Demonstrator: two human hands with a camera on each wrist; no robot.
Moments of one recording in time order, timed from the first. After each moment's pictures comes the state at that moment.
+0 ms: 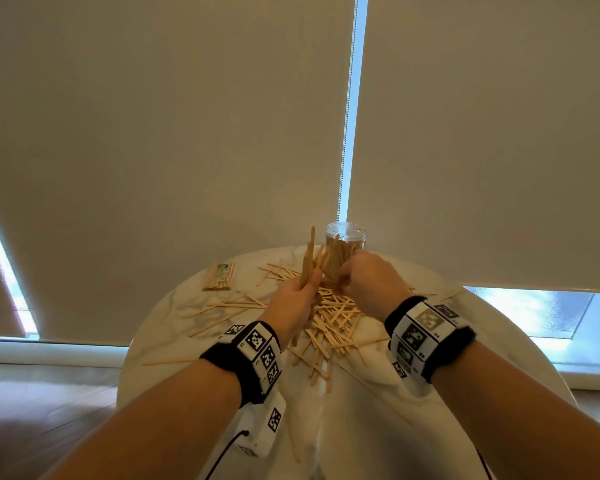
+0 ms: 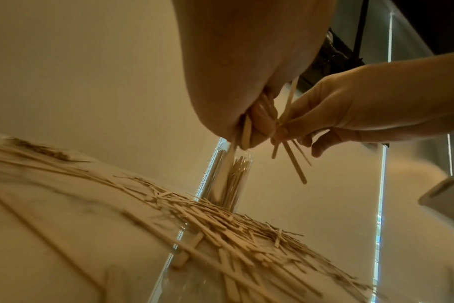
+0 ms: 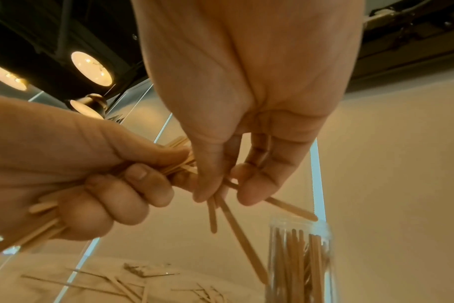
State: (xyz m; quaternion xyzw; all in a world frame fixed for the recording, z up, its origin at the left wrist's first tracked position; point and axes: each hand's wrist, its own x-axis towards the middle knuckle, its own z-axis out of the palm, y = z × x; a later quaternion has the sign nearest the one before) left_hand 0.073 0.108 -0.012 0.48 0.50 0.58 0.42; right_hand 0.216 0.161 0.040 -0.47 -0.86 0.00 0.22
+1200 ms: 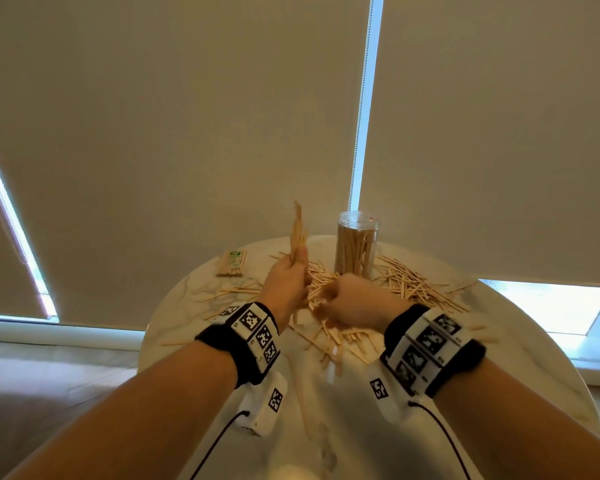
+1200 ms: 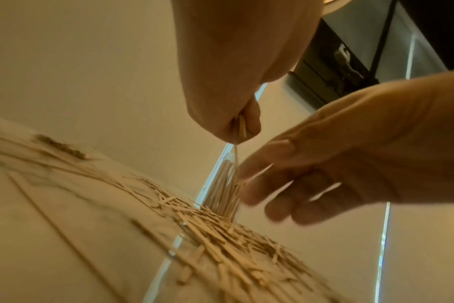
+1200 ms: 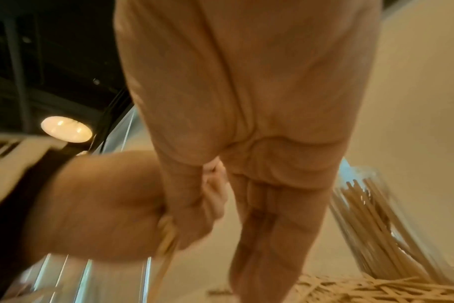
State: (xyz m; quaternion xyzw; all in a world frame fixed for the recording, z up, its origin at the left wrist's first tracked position) left_hand 0.057 0.093 0.000 0.40 0.52 0.63 0.41; right_hand 0.194 0.115 0.027 -0.45 -0.83 0.32 0.11
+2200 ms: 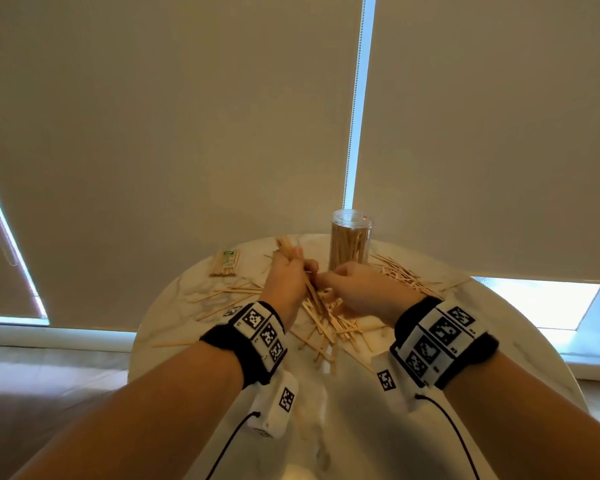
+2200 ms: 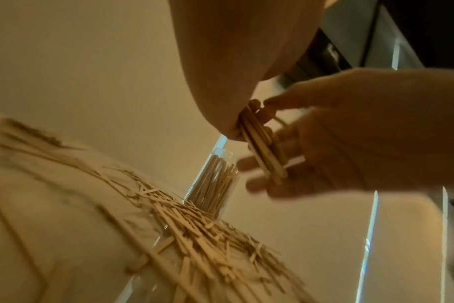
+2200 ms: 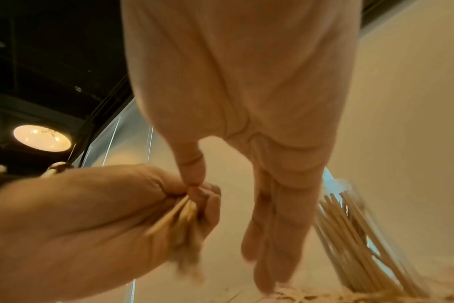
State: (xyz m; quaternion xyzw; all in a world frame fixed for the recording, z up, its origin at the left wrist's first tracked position) left_hand 0.078 0.096 0.007 0.35 0.47 0.69 0.42; right_hand 0.212 0.115 0.040 -0.48 -0.77 0.38 0.18
